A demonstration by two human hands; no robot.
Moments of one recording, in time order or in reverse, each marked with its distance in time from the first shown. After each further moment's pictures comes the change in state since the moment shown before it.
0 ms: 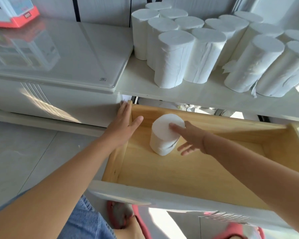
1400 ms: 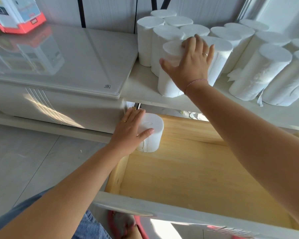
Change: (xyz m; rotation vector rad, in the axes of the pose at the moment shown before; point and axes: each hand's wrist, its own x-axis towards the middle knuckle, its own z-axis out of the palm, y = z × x) left_hand 0.007 0.003 0.007 0.224 0.097 0.184; right_hand 0.019 -0.163 -0.021 -0.623 1.017 -0.799
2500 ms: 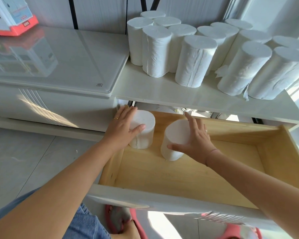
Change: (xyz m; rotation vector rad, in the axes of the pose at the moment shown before) left_hand -0.002 0.005 -0.003 -0.058 -0.018 -0.028; right_hand -0.173 0.090 -0.017 0.264 -0.625 0.232
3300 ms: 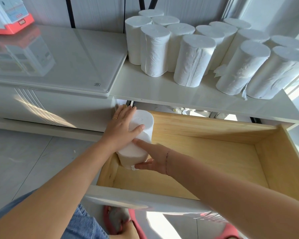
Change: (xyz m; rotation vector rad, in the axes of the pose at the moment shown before) left_hand 0.001 0.000 0.001 -0.004 -0.029 -0.027; right_hand -0.006 -0.073 0.072 1.031 -0.555 0.679
